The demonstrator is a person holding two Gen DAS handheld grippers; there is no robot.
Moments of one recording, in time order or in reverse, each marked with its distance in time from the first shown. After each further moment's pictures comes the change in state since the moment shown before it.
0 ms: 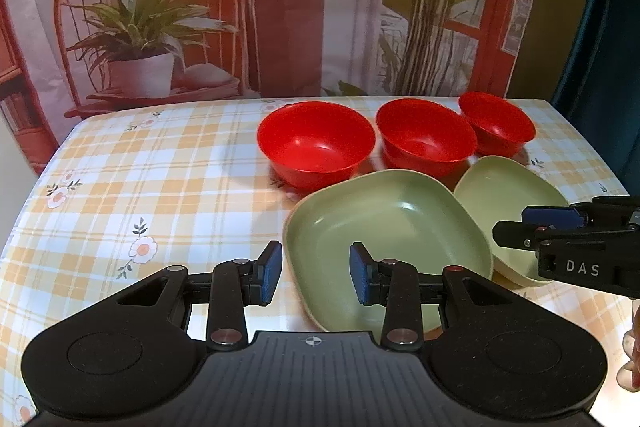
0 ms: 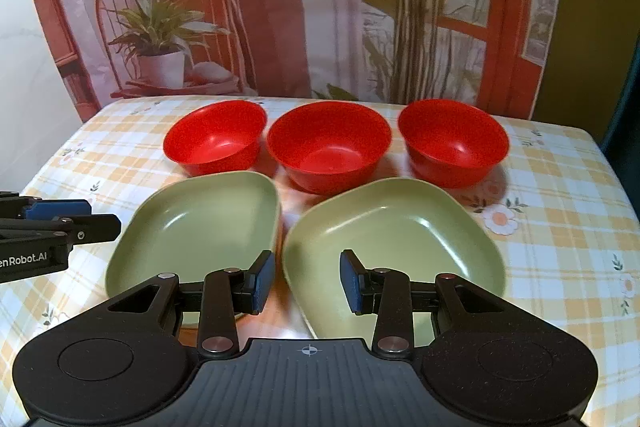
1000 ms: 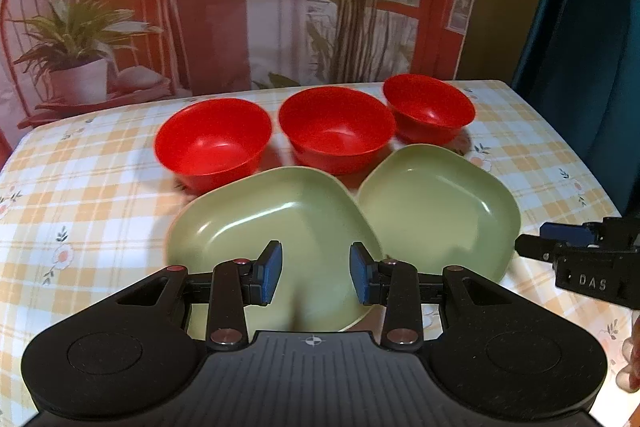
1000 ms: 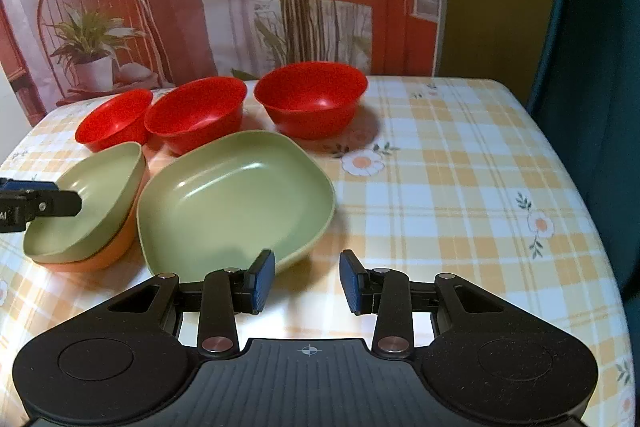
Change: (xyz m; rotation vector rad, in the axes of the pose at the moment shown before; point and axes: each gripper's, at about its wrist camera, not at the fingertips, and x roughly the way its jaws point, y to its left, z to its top) left arm 0.019 -0.068 0.004 0.051 0.028 -0.085; right arm -0.026 -0.100 -0.046 0.096 0.002 -0.097
